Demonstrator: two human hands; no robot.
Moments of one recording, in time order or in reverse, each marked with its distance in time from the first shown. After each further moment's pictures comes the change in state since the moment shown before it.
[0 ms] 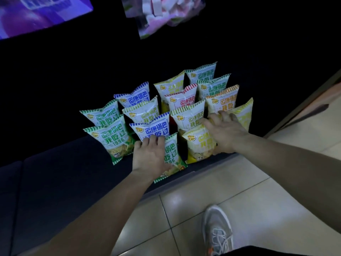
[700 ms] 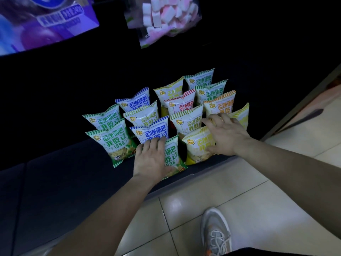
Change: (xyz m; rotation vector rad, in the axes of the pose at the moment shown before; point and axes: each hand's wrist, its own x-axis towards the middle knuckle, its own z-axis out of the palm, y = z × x) left_hand -0.009 0.005 -0.003 -0.106 0.076 -0.002; right_hand -0.014 0.005 -0.007 0.087 0.122 0.031
